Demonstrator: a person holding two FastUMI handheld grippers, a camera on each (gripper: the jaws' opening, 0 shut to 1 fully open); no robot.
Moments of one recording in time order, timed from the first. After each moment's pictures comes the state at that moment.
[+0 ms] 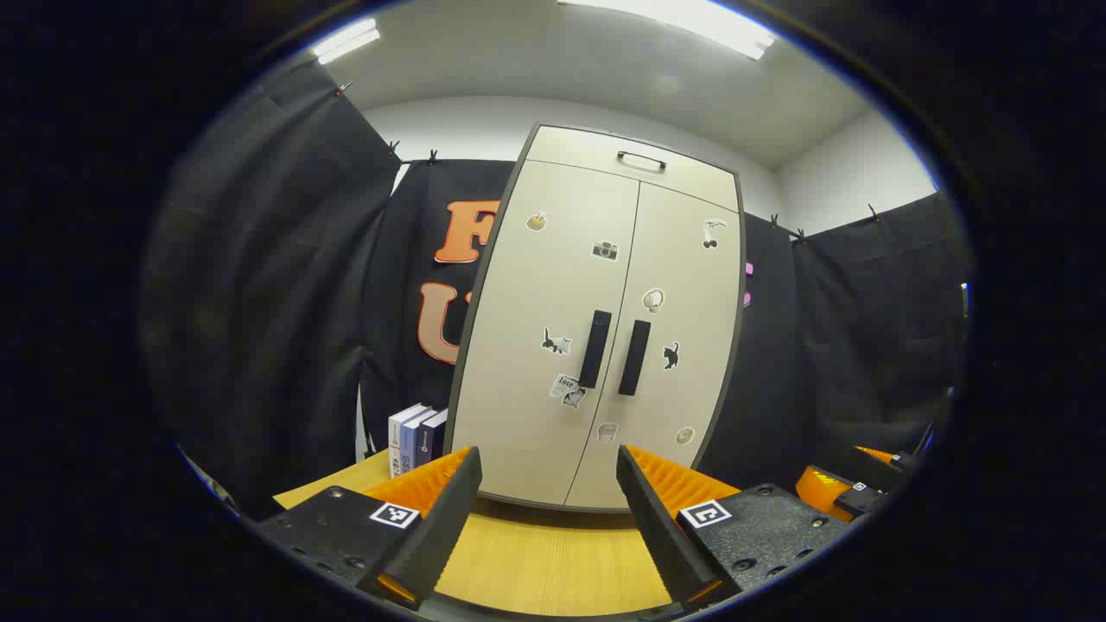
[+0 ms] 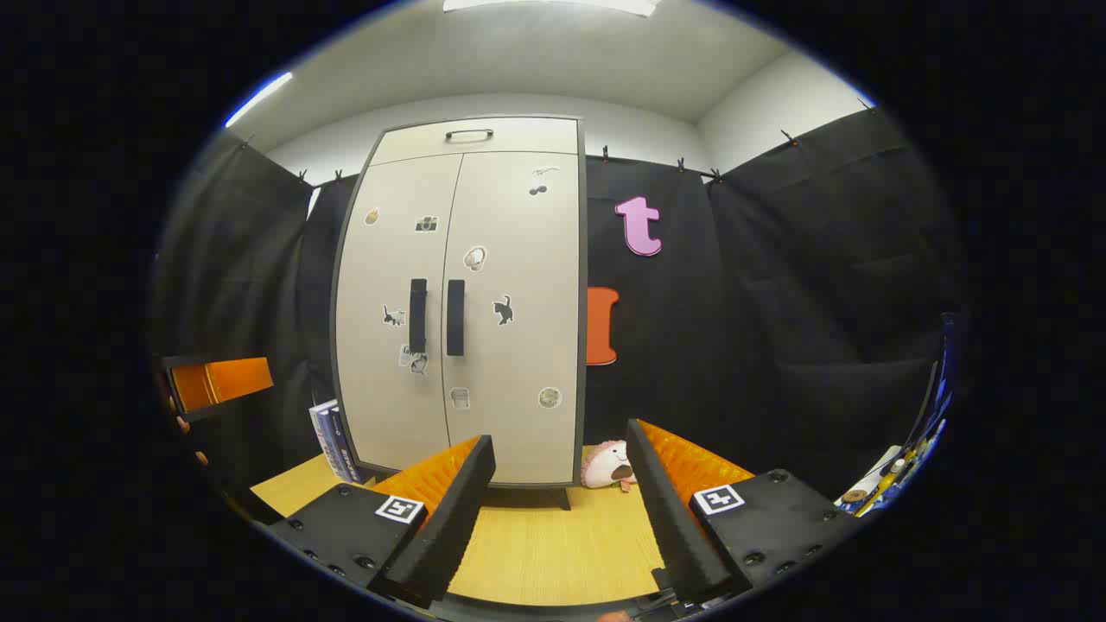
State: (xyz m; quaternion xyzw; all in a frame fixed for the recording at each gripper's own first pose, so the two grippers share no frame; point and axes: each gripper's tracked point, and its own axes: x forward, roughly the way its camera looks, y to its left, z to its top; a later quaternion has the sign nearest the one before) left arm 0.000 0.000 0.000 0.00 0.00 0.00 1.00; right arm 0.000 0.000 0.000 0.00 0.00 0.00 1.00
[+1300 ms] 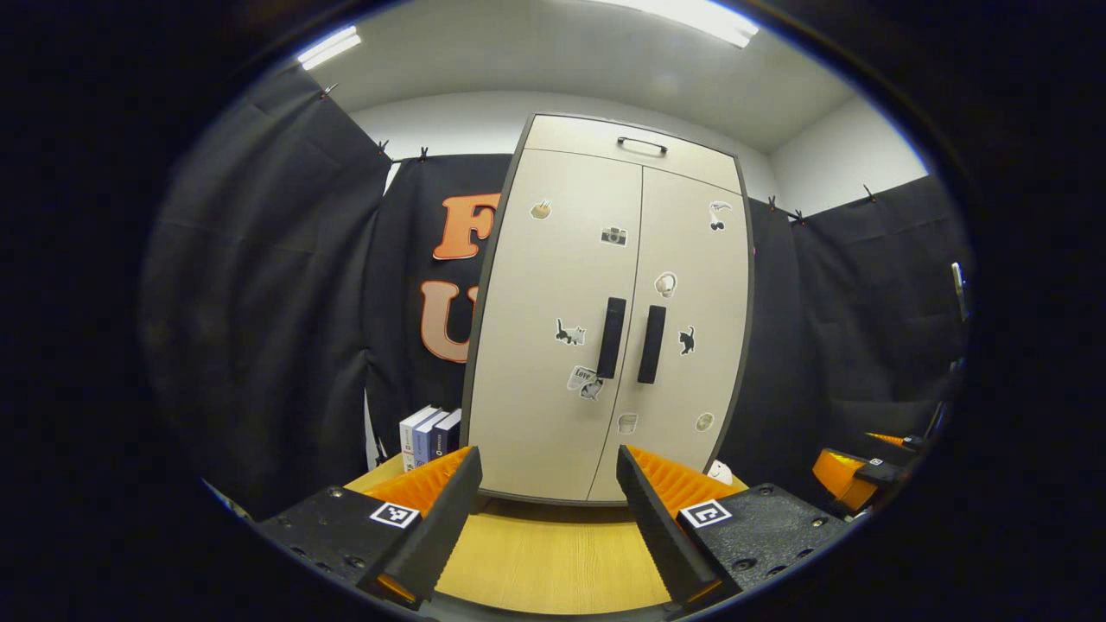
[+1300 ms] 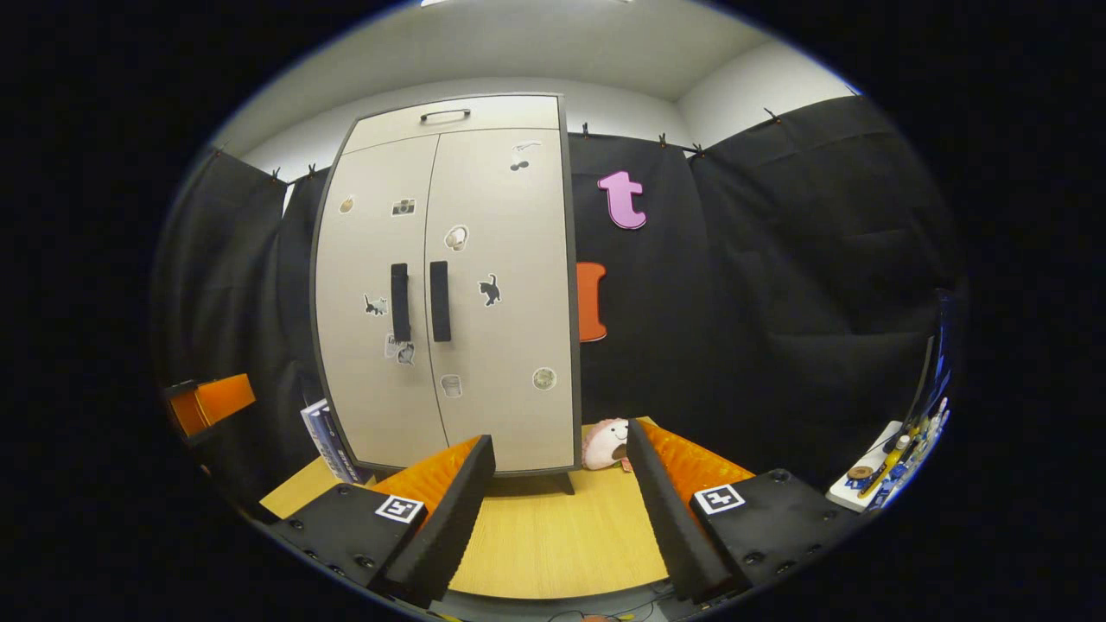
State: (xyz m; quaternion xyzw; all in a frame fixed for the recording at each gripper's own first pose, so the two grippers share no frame) left arm 0.022 0.039 0.002 0.03 0.00 -0.01 1.00; right arm 0.027 0.017 -0.001 0.05 0.03 -0.03 1.00
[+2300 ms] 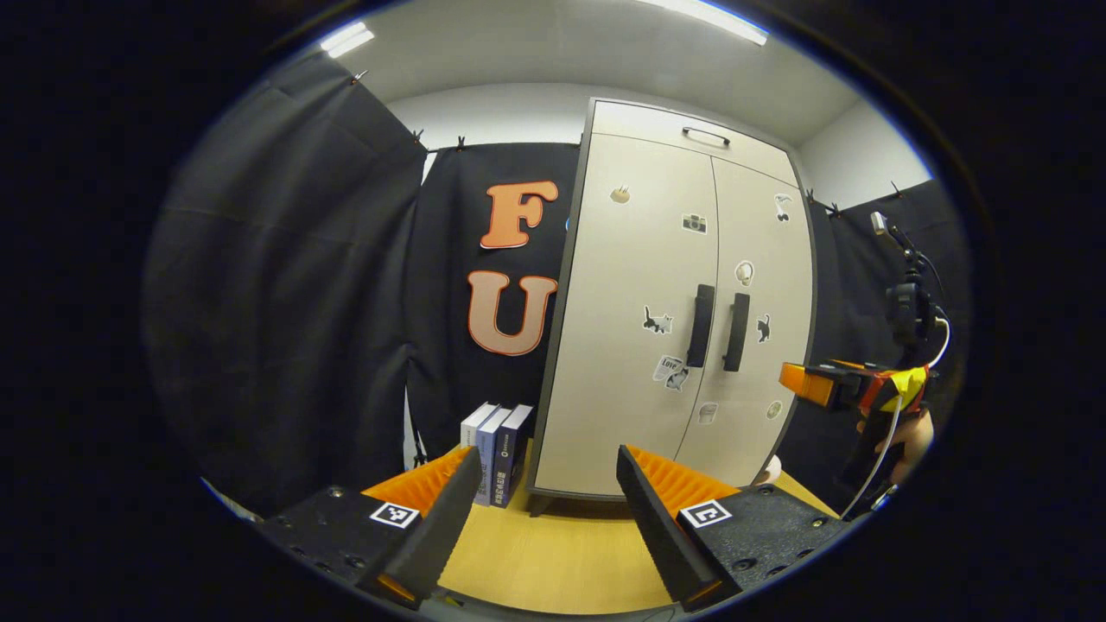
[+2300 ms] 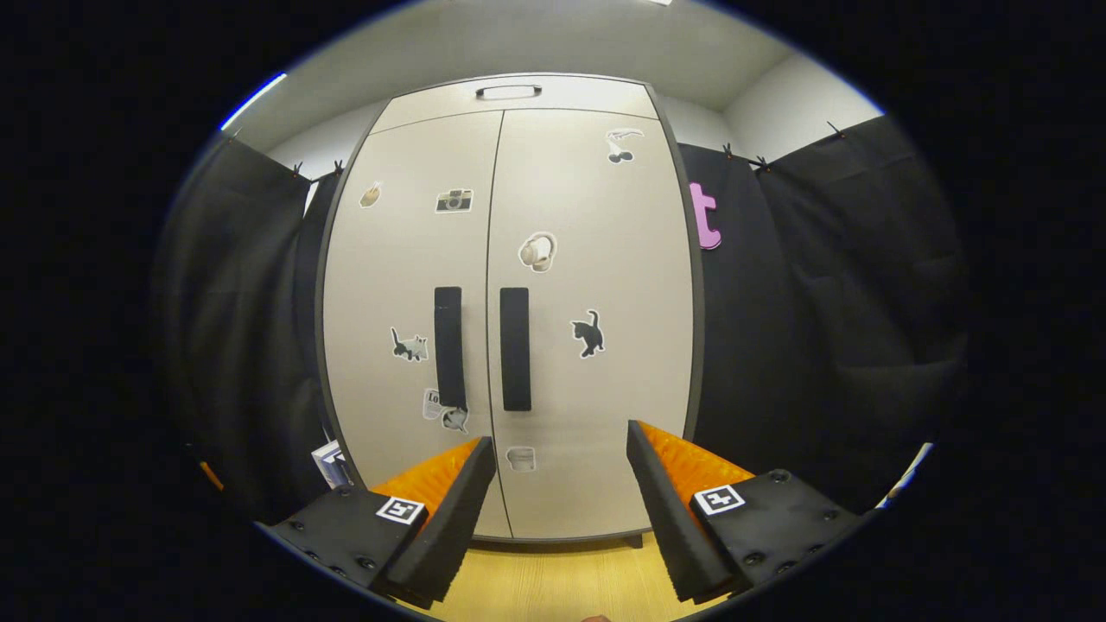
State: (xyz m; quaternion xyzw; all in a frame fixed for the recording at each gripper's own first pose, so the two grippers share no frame) left arm 0.047 0.157 -0.007 0.04 0.02 0.04 1.00; right arm 0.199 0.141 0.059 0.02 0.00 0.01 1.00
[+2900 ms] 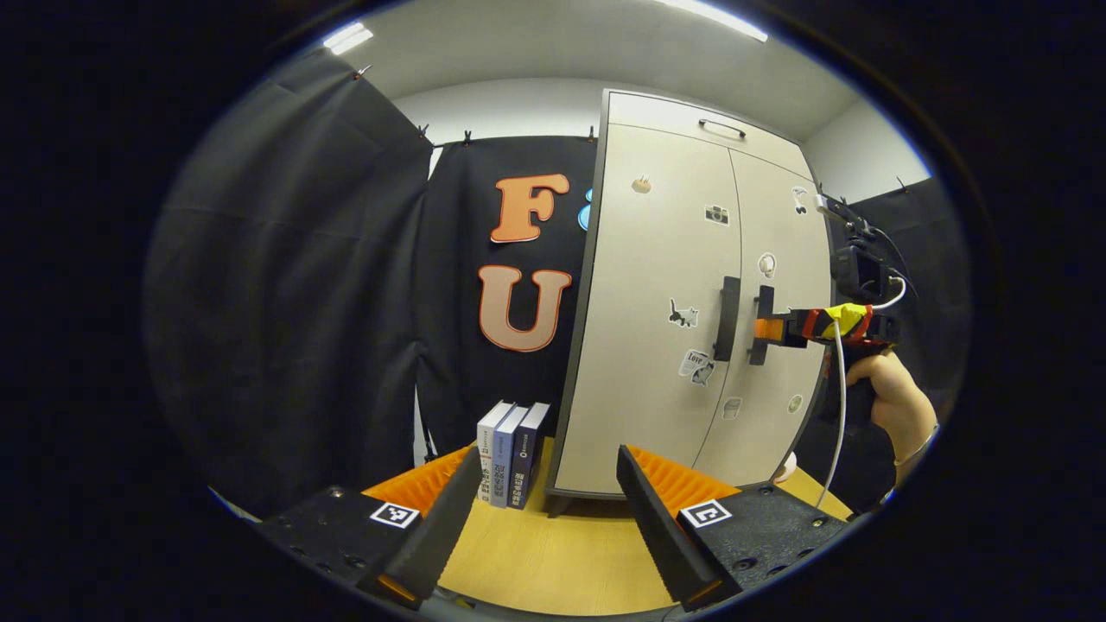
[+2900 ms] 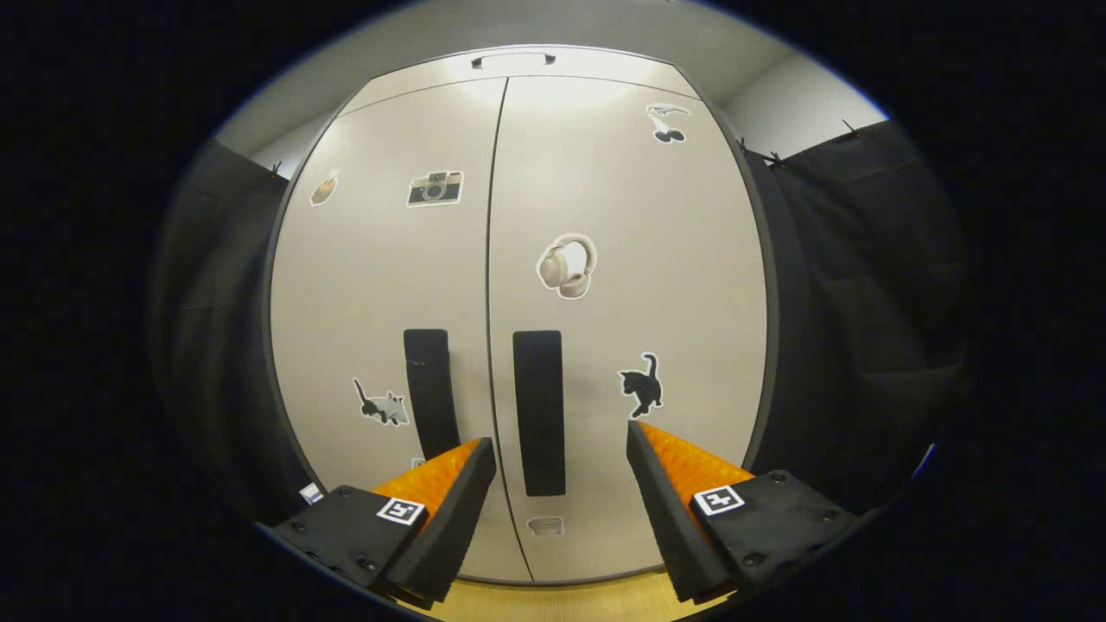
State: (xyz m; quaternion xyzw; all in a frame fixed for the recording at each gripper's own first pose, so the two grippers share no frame) left arm 0.063 0.187 -0.010 0.04 0.03 0.05 1.00; right arm 0.308 0.173 0.094 0.03 0.01 0.01 1.00
